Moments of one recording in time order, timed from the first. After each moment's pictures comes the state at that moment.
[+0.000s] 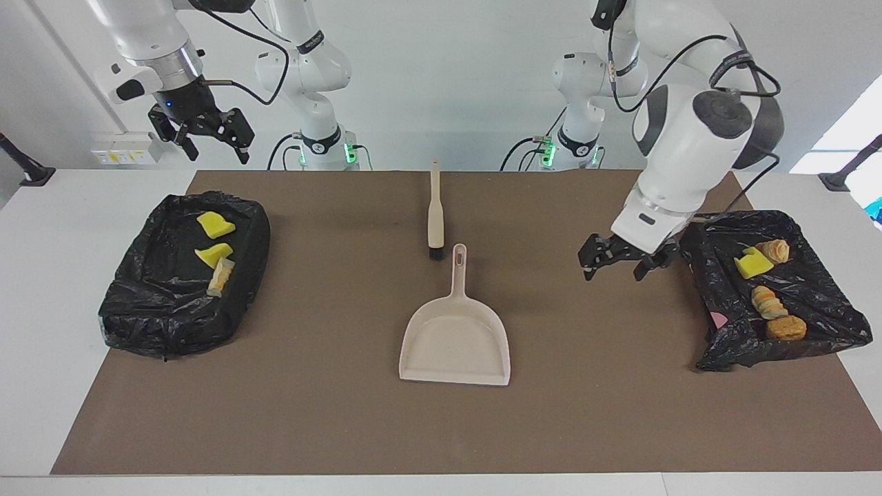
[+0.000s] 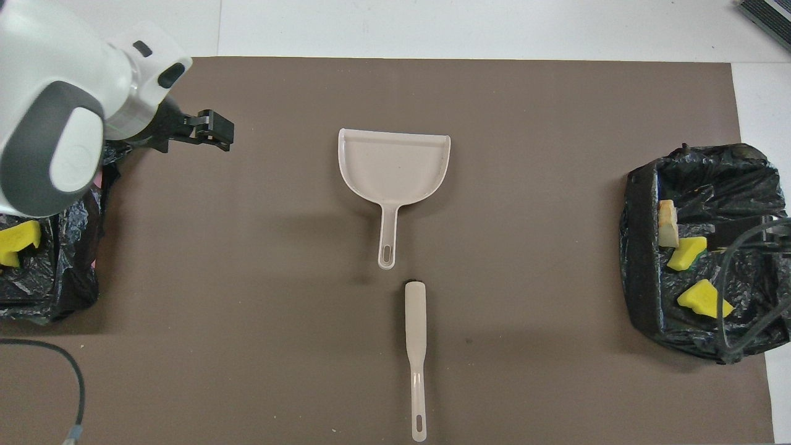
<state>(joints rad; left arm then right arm) -0.14 0.27 -0.09 -1.41 -0.03 1.74 -0.16 0.05 -0.15 -0.10 -1.70 -0.01 1.53 0.07</state>
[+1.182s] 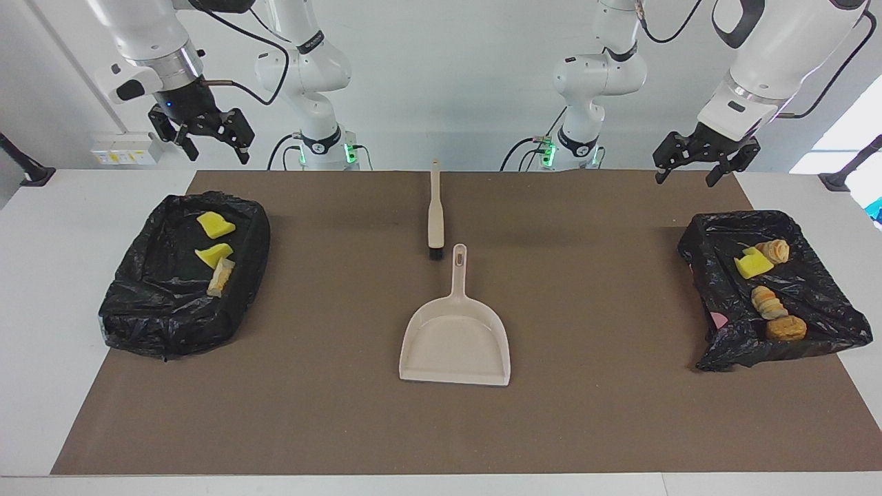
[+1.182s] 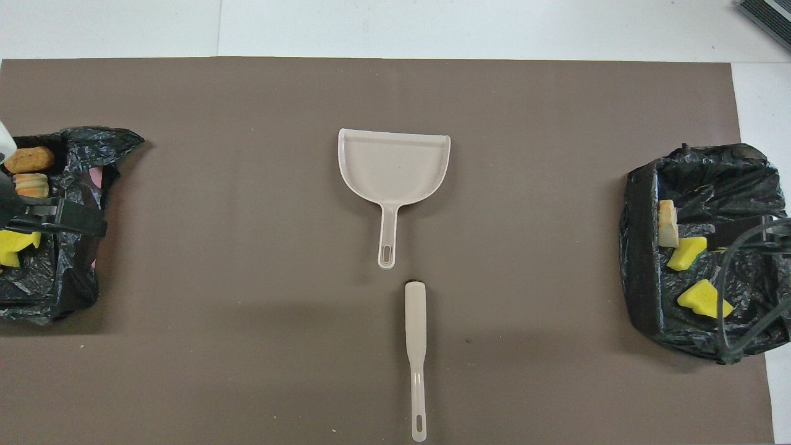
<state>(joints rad) -0.01 -0.06 -0.06 -1.63 -0.03 1.53 0.05 0.05 -0.15 -0.10 -1.70 -0.01 1.53 0.07</state>
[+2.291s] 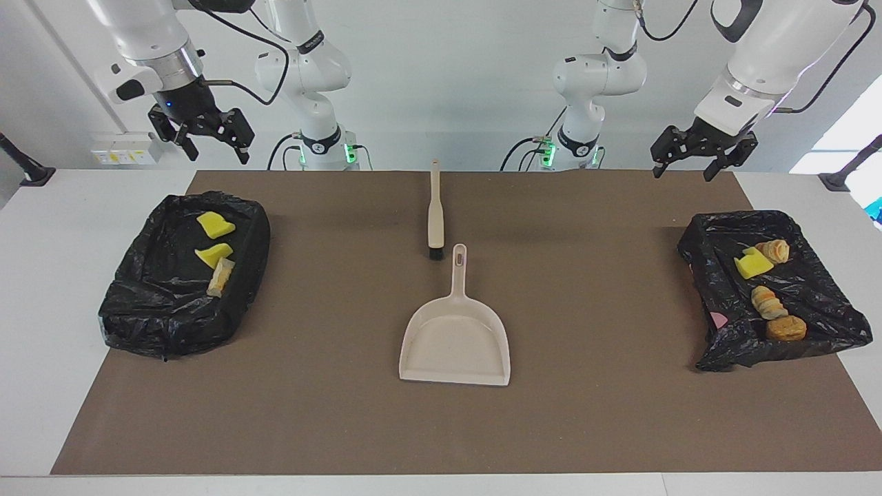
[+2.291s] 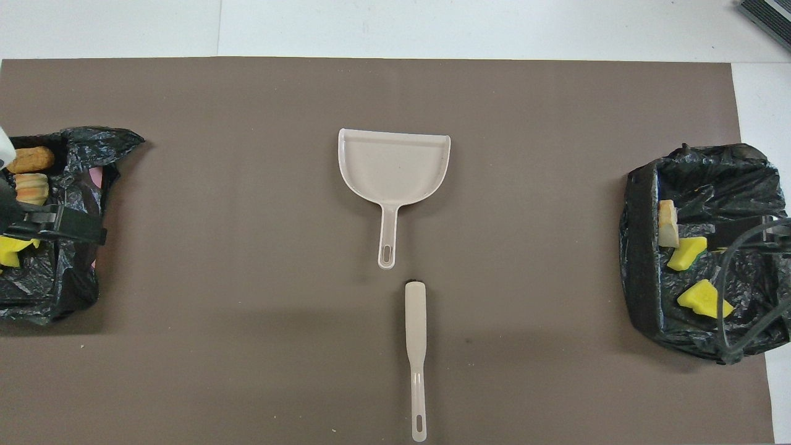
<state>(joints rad) -0.01 -0.07 -0.07 -1.63 -0.03 1.50 0.05 0.05 -0.15 -0.10 -1.70 -0.01 1.53 0.07</state>
